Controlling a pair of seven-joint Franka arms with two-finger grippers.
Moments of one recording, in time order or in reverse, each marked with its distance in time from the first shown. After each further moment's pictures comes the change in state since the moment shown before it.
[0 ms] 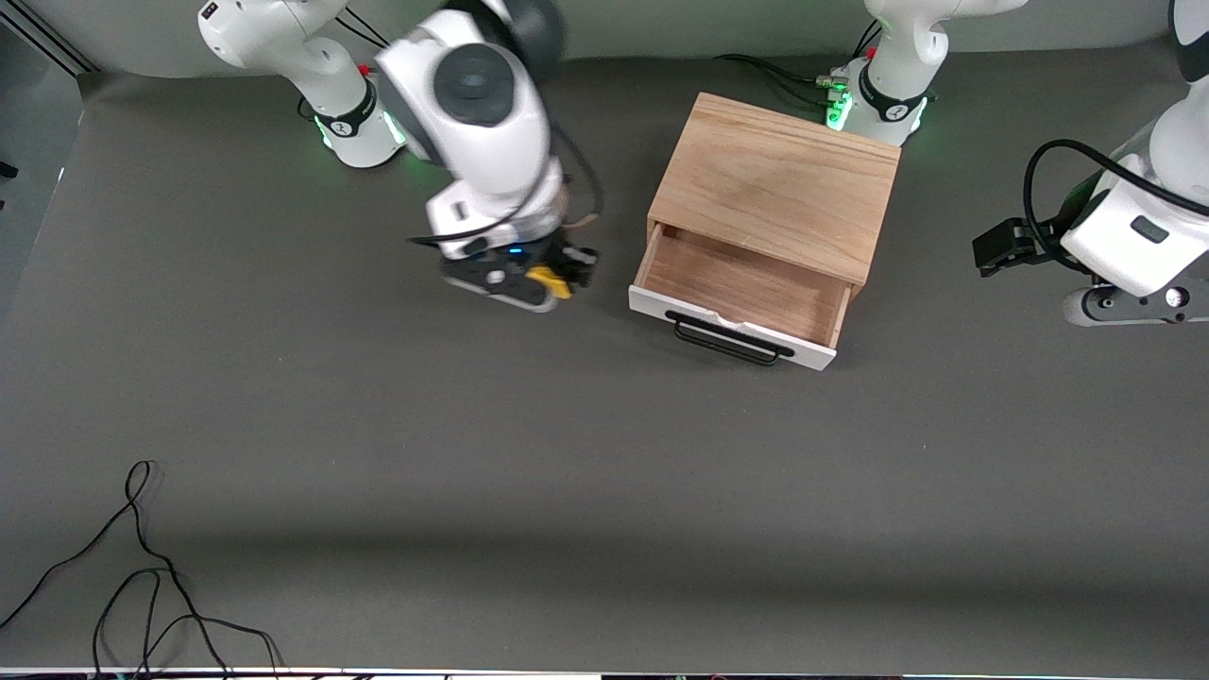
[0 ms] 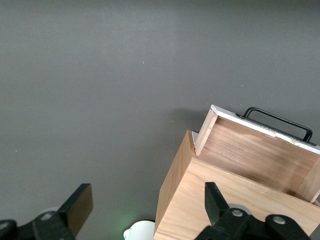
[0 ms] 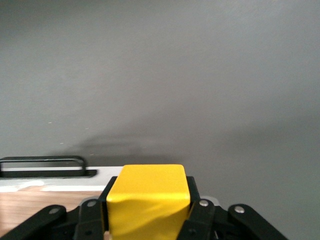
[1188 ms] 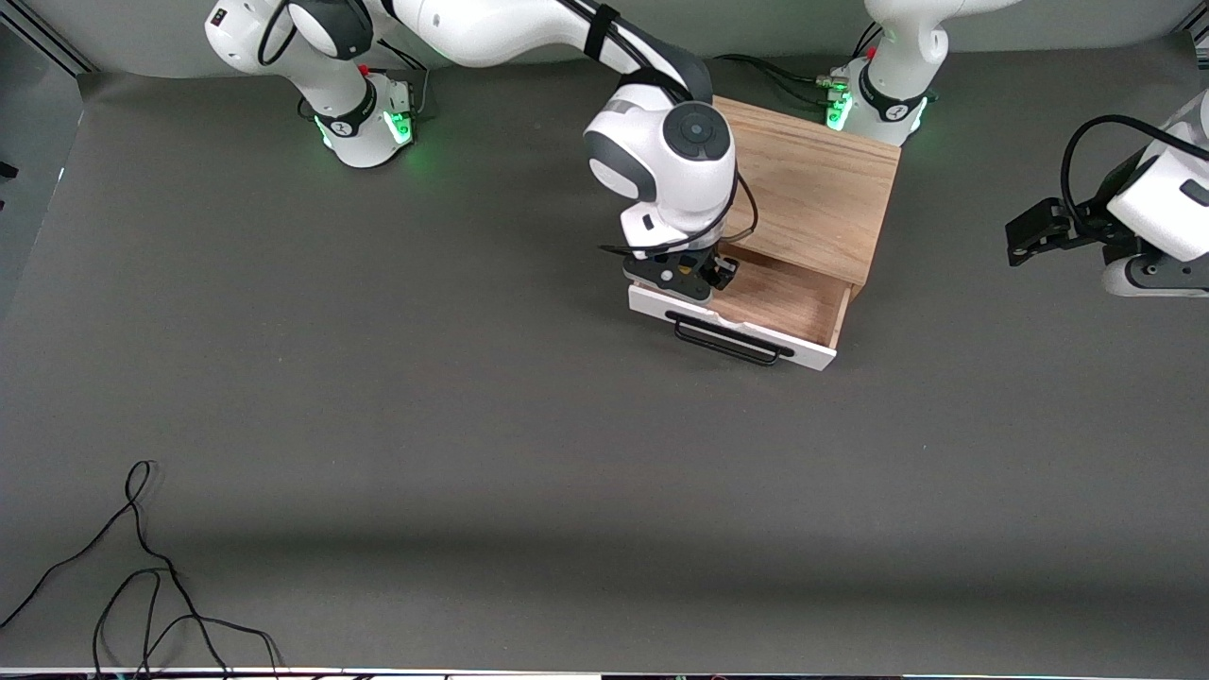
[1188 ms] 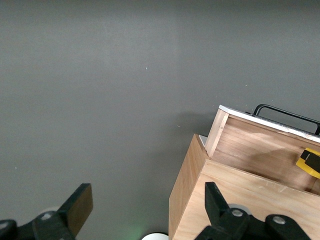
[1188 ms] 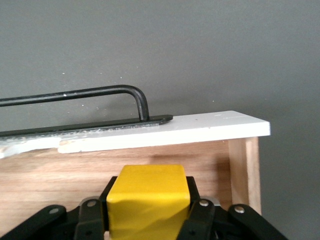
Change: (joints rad) left arm 0.107 -0.171 -0.003 -0.263 -0.061 0.158 0.140; right arm 0.195 0.379 0.002 0.218 0.004 0.186 0.258
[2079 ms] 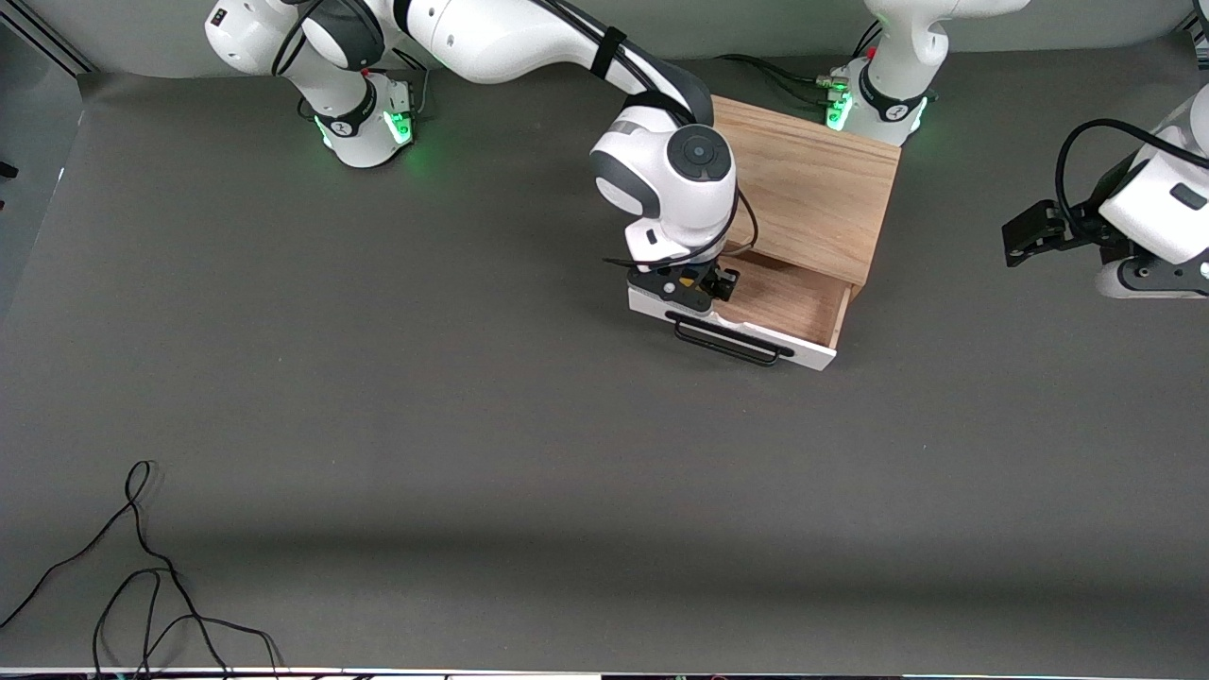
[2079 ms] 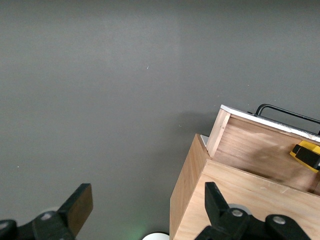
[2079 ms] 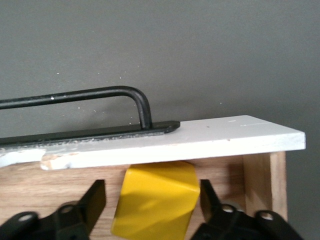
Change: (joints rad) left arm -0.185 0.000 0.184 -0.002 -0.001 0.001 0.000; right arm 0.000 0.038 0.000 0.014 0.000 0.032 0.001
